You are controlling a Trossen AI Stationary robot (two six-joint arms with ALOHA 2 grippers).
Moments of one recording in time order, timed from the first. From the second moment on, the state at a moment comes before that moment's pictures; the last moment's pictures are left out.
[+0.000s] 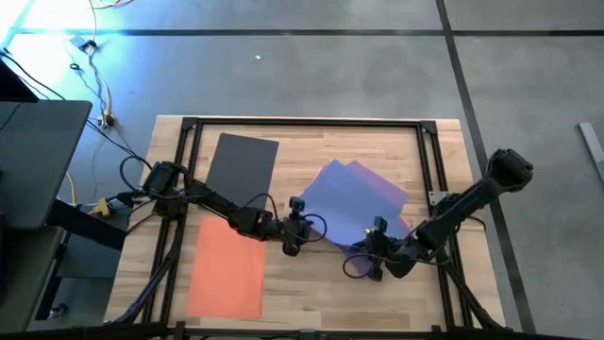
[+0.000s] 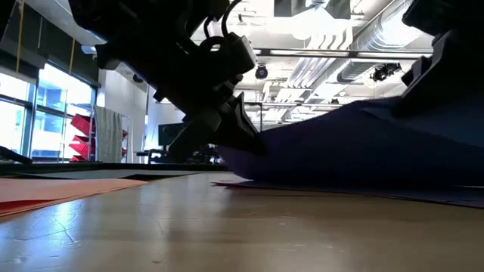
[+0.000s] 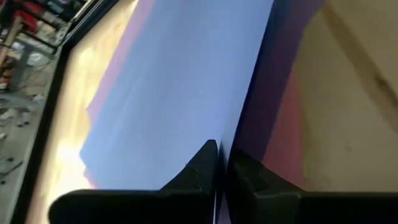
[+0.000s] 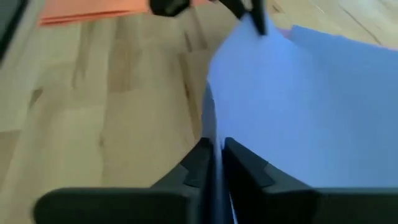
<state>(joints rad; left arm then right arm) -0.28 1.92 0.96 0.27 -0.55 0.40 0.71 1.42 0.59 0.02 0.63 0.60</state>
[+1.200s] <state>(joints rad) -0.28 1.92 0.96 0.26 -0.55 0.34 1.01 1.69 0.73 -0.39 0.81 0.60</state>
